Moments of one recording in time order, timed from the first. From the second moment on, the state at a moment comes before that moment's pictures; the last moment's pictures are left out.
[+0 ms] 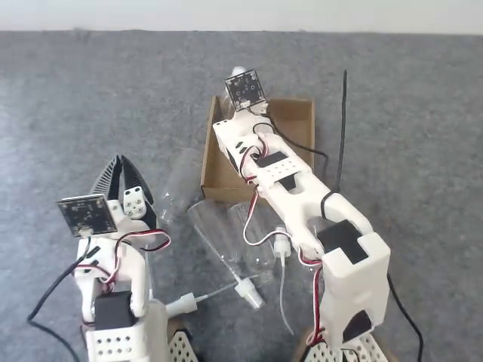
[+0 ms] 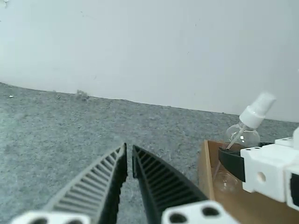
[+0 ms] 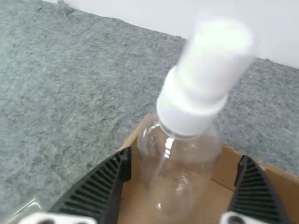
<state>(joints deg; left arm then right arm) -12.0 -103.3 90.4 36.7 10.0 -30.2 22.2 16.8 -2.8 -1.5</state>
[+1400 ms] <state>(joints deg) -12.0 -103.3 90.4 36.7 10.0 -31.6 18.4 16.8 11.2 -1.5</state>
